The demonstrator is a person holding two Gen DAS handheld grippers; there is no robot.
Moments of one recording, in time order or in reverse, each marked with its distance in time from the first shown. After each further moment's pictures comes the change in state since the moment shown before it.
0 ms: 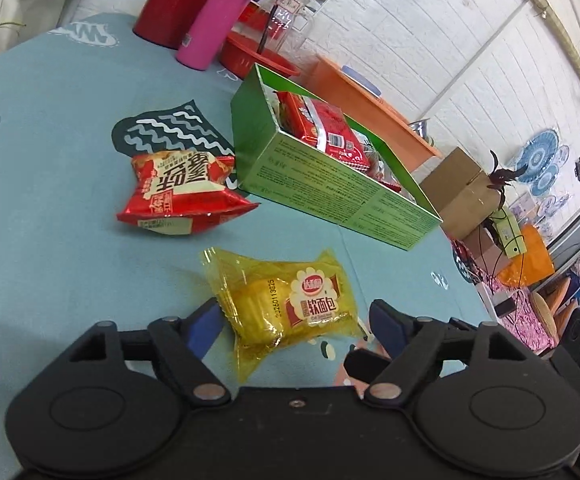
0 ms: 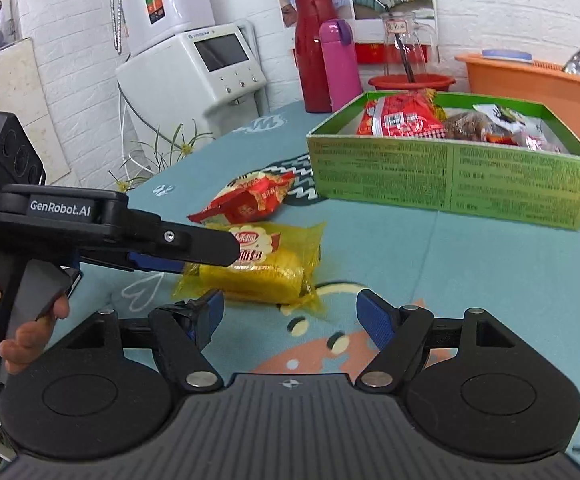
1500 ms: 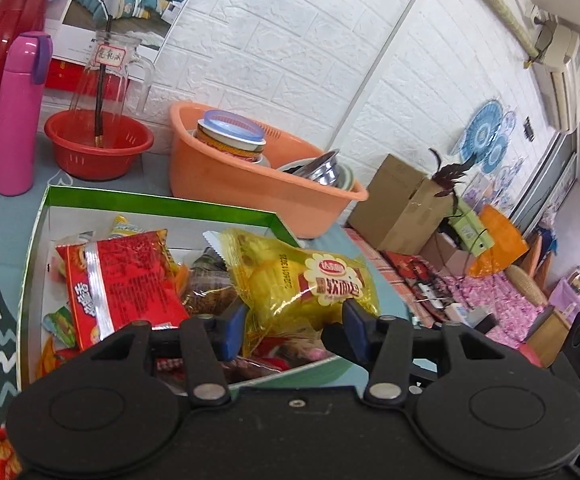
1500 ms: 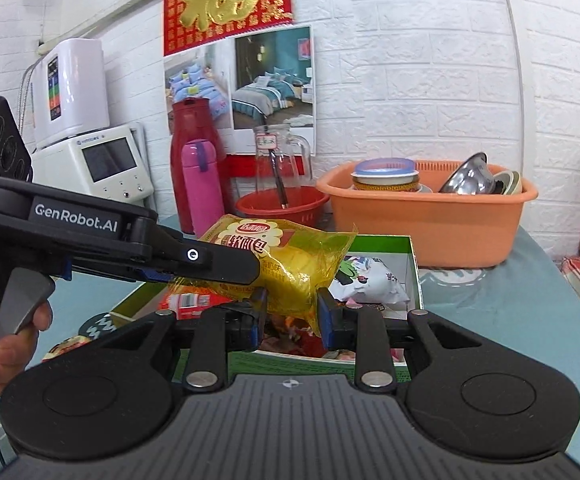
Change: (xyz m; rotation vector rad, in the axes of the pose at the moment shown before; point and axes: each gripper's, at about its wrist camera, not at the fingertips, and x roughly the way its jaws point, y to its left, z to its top) left arm 0.139 -0.122 0.122 0.276 -0.042 -0.124; right arm -0.015 -0.124 0.083 0.027 -0.257 -0.248
